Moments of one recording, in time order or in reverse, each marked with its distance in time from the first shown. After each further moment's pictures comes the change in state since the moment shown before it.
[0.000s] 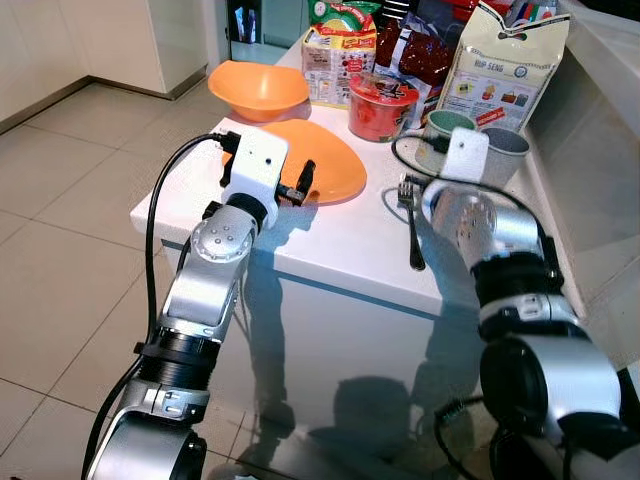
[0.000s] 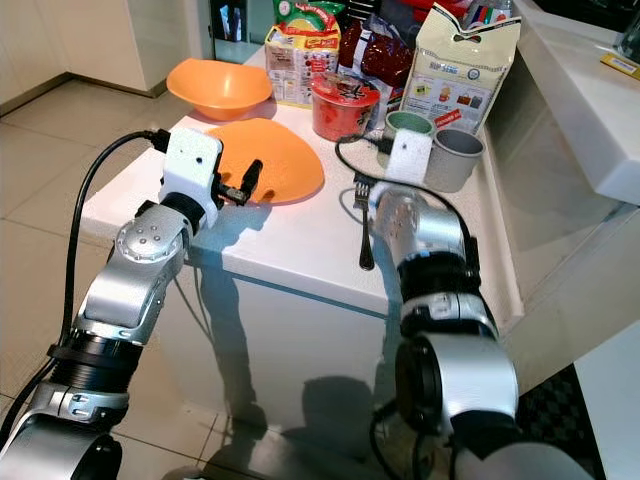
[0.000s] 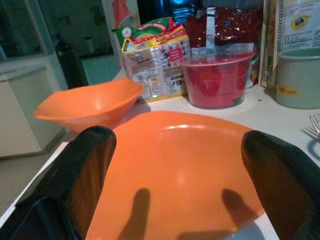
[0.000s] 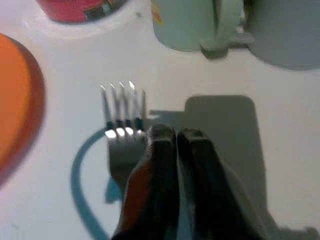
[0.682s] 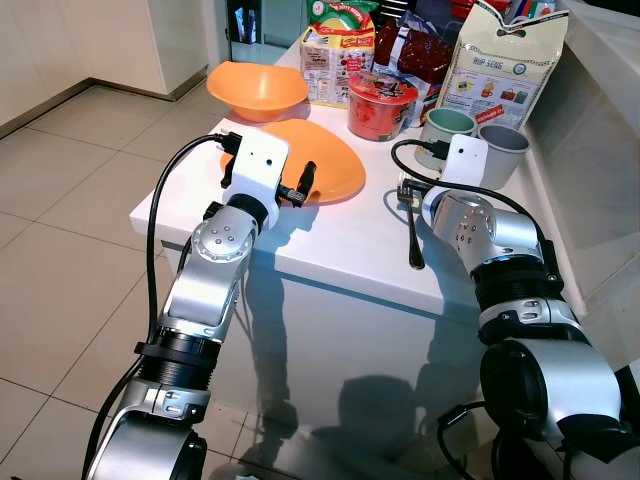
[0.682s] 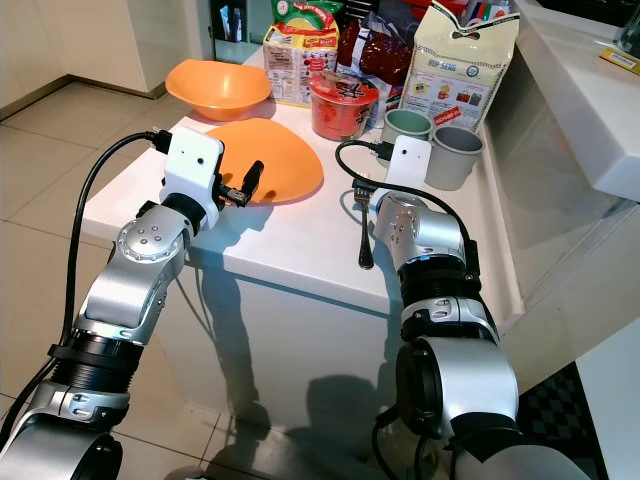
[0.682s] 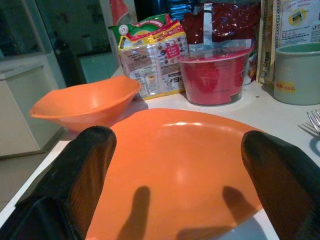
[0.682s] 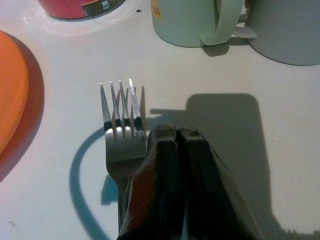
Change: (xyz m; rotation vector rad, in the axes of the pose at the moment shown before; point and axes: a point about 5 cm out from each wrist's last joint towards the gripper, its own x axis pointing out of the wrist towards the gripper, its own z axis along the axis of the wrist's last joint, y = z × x) left arm 0.000 -0.001 -0.002 -0.002 0.007 -0.005; right arm 0.000 0.000 0.000 -0.002 -0.001 0.006
